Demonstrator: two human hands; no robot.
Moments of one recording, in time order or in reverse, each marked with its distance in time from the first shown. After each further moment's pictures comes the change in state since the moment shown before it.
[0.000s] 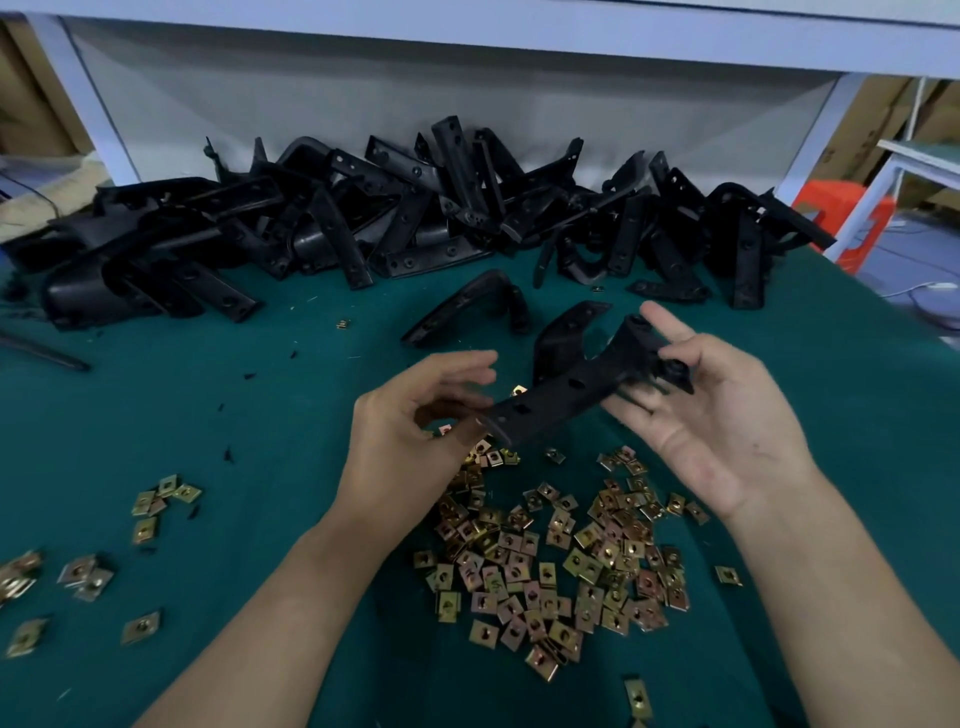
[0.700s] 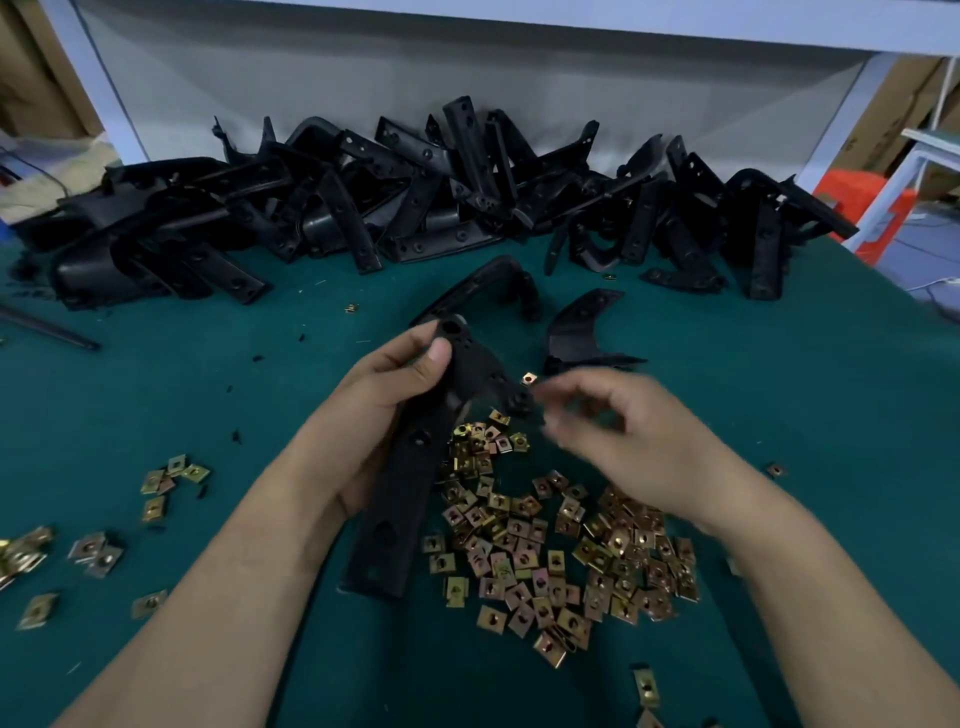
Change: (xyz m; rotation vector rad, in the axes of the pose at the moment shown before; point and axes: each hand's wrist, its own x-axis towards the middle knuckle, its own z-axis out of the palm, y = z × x) left_hand 0.016 0.015 -0.027 -0.766 -0.095 -0.651; right_hand -0.012 0.026 0.017 -1.317 -0.306 -0.197
